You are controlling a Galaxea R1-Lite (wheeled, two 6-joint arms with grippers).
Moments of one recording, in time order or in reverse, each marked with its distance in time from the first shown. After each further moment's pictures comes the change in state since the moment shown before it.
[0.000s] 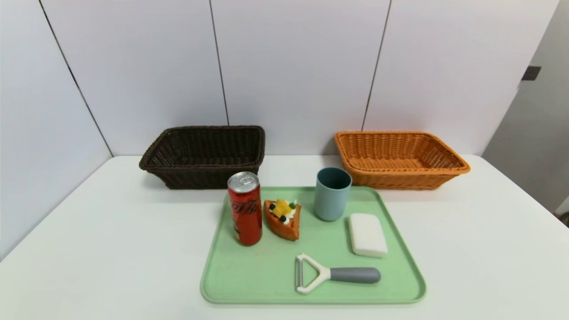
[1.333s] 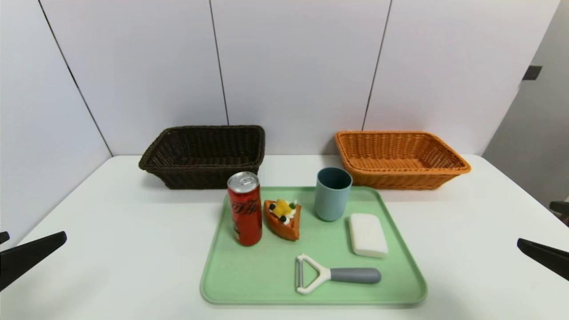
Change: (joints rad) left arm -0.004 0.683 -0.435 0.072 -0.143 -0.090; right arm 0.056 0.780 -0.428 0.006 0.374 -0.105
